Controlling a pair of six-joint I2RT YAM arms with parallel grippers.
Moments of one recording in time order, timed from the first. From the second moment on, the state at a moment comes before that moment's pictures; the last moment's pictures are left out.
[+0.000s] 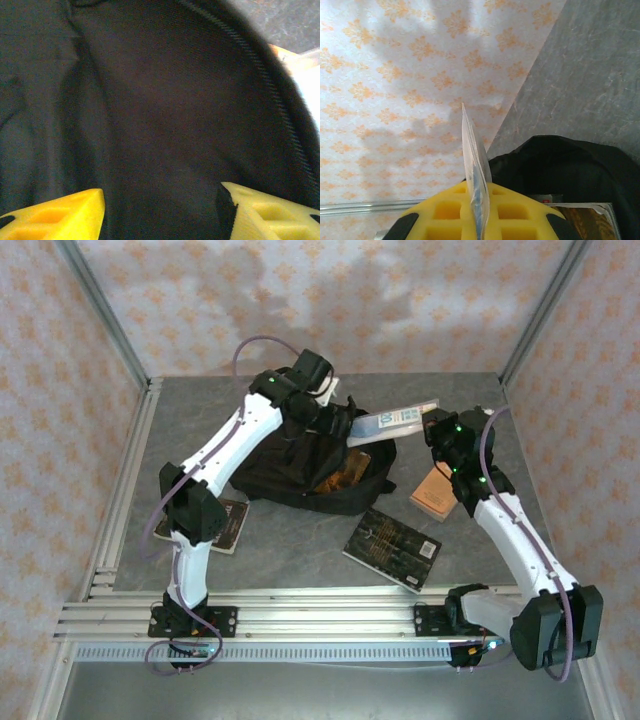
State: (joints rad) left arm -0.55 2.03 2.16 -1.14 0.18 -0.35; right arm 0.18 1.11 0.89 -0.06 -0.07 1.28
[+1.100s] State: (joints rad) left arm -0.58 2.11 2.27 -1.12 0.19 -0.45; right arm 0.20 1.11 0.85 -0.04 -0.09 1.30
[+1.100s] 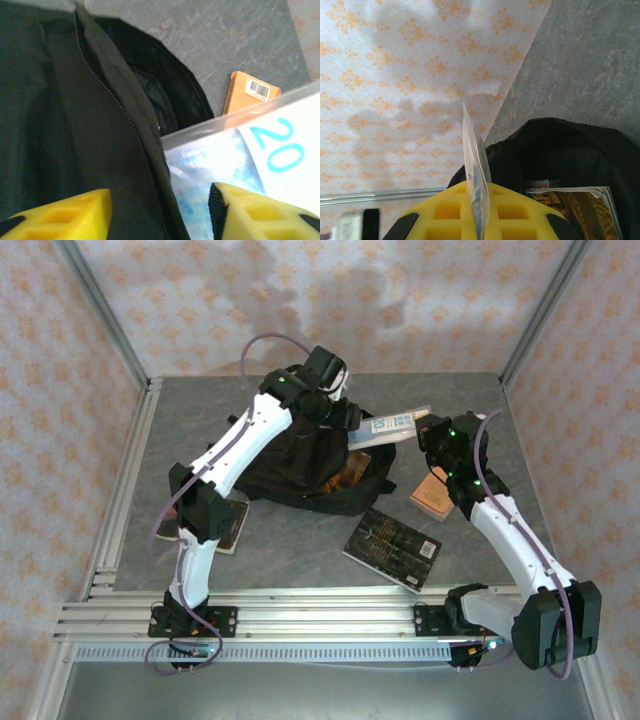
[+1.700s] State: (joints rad) left arm -0.52 1.91 2.16 -1.08 0.16 -0.40; right arm 0.21 1.07 0.76 -0.04 -0.05 1.27
